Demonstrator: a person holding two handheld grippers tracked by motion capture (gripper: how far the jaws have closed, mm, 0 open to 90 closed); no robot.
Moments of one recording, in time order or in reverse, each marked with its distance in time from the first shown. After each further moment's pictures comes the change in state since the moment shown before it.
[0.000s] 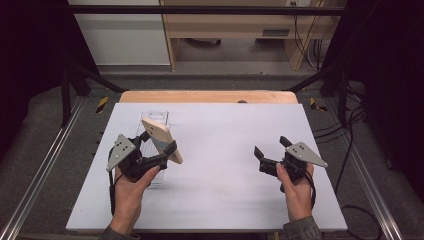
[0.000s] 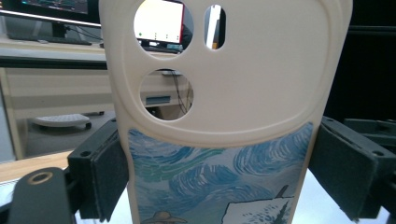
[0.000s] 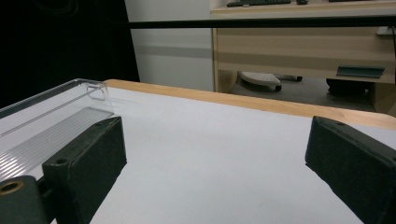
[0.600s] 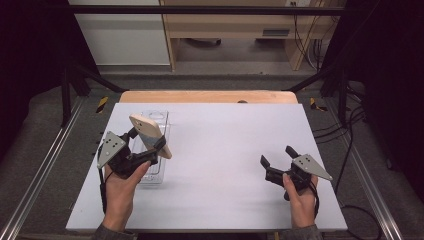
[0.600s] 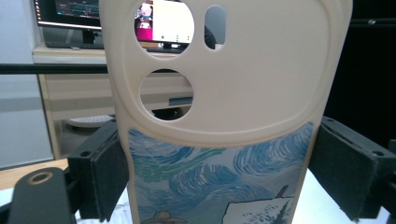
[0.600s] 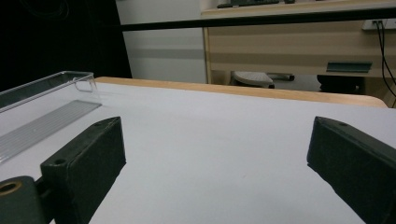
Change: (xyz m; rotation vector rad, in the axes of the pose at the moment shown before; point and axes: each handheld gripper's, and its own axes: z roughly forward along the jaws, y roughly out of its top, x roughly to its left) left arm 0.018 0.009 -0.010 0.003 0.088 0.044; right arm -0.016 -0.037 -0.012 -0.025 -0.023 0.021
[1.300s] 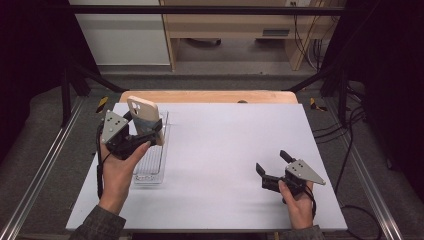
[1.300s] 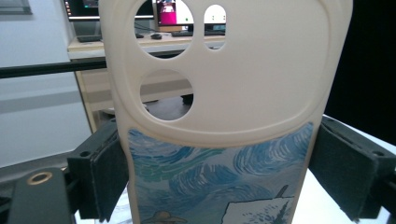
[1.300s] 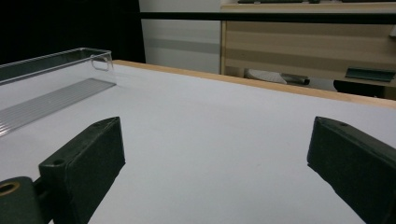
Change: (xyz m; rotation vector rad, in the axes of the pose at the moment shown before) left arm 0.013 0.038 0.025 0.107 0.113 0.080; right arm 0.005 -0.019 0.002 0.017 0.070 -0.081
